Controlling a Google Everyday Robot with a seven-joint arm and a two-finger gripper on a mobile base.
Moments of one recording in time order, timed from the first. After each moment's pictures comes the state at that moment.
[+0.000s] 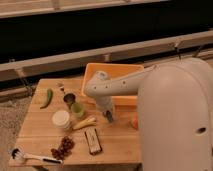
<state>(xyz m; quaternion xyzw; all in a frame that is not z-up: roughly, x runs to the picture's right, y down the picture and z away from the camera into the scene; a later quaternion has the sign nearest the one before) 0.003 0.122 0.793 -0.21 0.24 0.52 0.79</state>
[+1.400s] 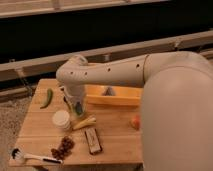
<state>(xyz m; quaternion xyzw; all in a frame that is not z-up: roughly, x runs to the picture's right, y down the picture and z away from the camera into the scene) -0.158 0.079 0.723 -0.30 0.09 0.50 0.81</state>
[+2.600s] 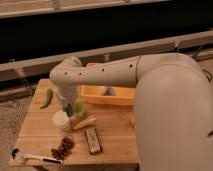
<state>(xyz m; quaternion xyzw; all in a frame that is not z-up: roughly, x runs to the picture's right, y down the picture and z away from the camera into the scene) -0.203 0.088 0.723 -0.33 0.05 0.47 0.81</state>
